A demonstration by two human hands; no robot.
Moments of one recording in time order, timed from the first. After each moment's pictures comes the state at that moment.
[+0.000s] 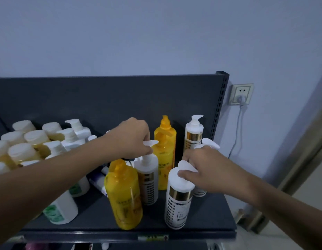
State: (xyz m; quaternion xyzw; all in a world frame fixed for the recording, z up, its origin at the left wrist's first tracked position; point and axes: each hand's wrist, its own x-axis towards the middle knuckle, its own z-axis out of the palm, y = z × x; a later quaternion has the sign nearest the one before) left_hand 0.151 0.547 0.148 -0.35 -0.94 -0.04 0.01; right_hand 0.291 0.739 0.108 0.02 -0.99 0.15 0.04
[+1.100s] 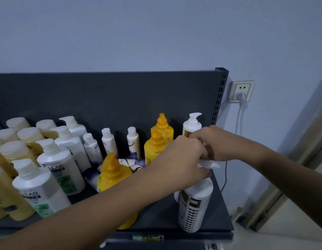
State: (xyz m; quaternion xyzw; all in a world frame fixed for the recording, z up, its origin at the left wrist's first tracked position) left_hand 0.242 0.631 0.129 -0.46 -0.87 -0.20 0.02; right_hand 0.240 0.806 0.126 0.08 -0.99 0.12 -0.02
